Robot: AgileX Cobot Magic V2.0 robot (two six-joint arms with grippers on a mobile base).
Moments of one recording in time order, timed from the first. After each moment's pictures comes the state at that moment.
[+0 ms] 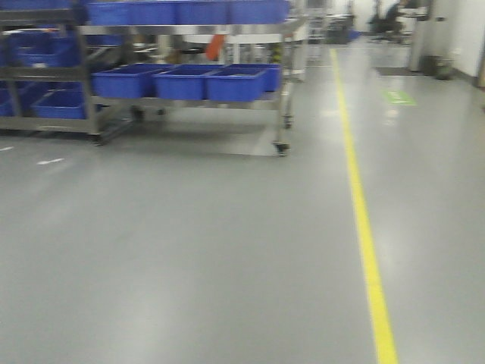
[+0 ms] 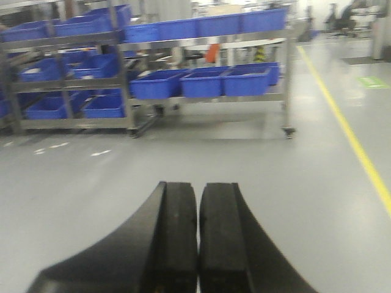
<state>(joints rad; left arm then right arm) 0.02 -0.01 0.00 -0.01 0.05 0.04 0.07 0.18 -0.26 -0.05 0.16 0.12</state>
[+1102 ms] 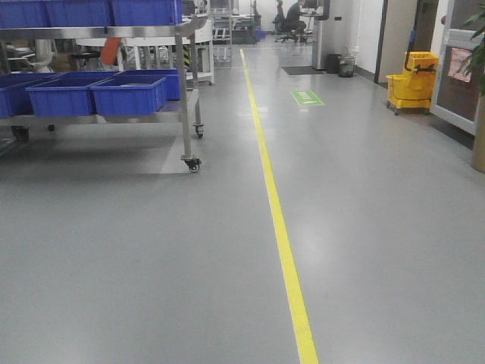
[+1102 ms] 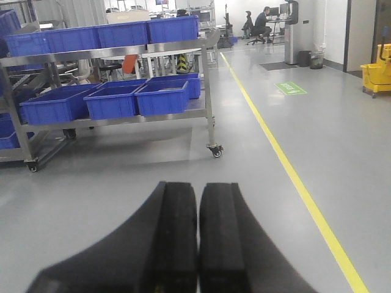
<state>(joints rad) 0.02 -0.01 0.00 -0.01 0.05 0.04 0.07 0.18 -0.26 -0.05 0.16 0.12</state>
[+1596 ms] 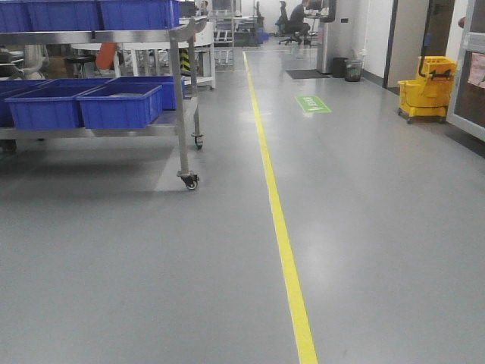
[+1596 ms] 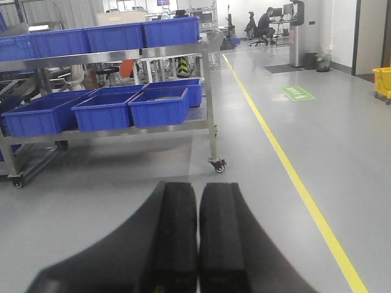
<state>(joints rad) 0.02 -0.01 0.00 -0.01 0.05 0.04 0.07 0.18 -0.26 -0.05 0.16 0.12</state>
